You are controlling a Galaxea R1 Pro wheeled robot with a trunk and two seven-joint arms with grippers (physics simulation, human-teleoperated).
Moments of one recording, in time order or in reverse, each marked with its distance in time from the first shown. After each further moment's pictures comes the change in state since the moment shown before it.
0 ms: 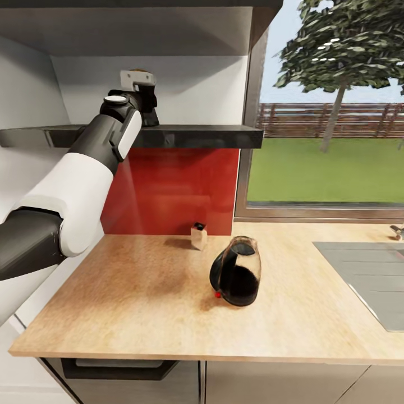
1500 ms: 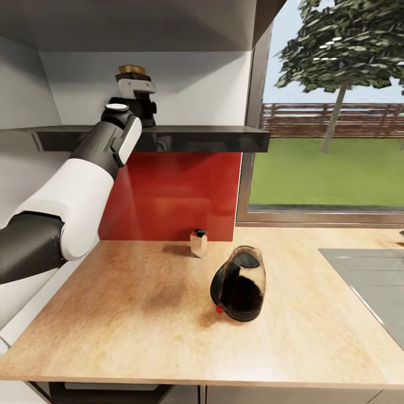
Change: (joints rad) left arm 0.026 0.006 0.002 0.003 -0.001 -0.005 -0.002; right arm 0.000 0.000 0.000 0.000 0.000 0.000 0.000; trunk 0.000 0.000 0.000
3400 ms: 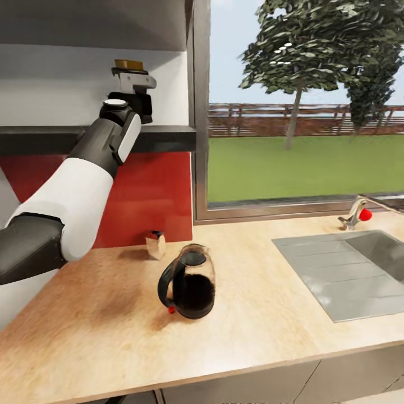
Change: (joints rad) left arm 0.003 -0.001 -0.004 -0.045 -0.006 0.017 -0.006; right arm 0.000 0.001 -0.004 -0.002 -0.001 0.003 0.007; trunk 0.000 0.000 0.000
